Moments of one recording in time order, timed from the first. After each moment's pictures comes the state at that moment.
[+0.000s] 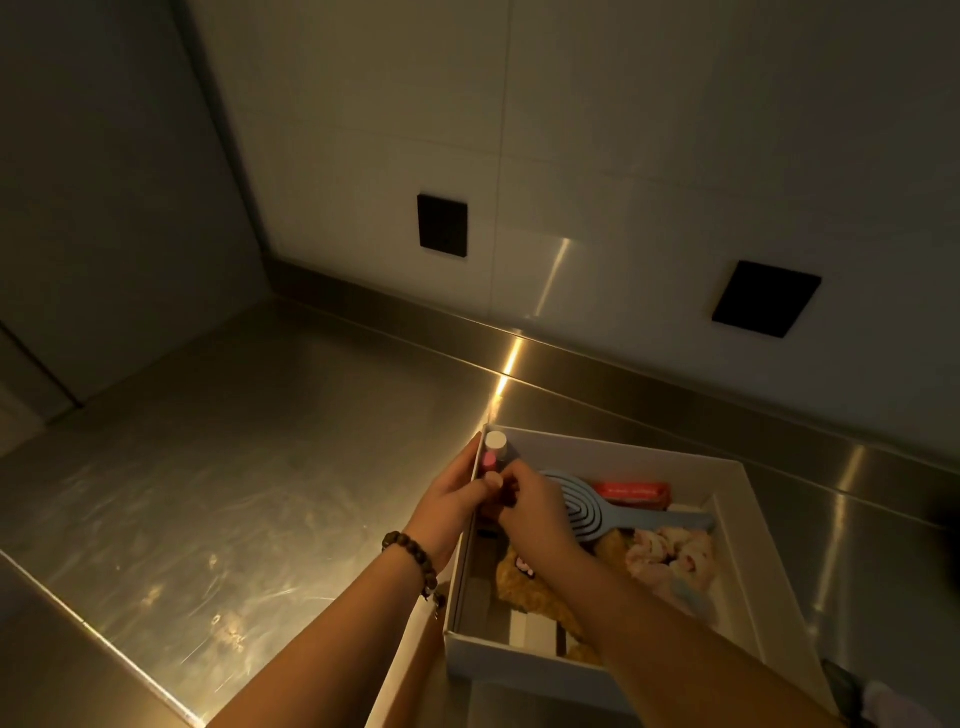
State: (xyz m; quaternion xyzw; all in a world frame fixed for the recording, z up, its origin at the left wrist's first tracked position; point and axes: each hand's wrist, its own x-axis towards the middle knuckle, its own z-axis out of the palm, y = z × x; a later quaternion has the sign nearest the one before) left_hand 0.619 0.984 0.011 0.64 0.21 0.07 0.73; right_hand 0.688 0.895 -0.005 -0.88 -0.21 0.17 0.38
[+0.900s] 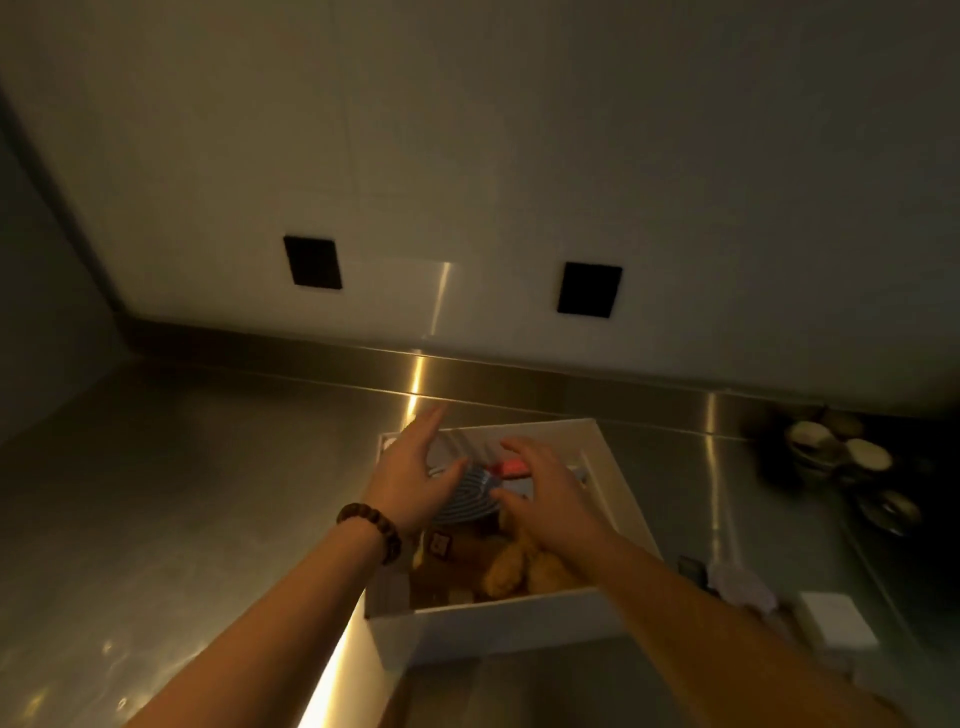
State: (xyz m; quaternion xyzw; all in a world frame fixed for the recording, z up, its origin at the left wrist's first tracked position) left_hand 0.631 0.945 0.070 0.89 0.08 0.09 0.43; right_hand 0.679 0.767 0.054 -0.88 -0.21 0.08 0.41
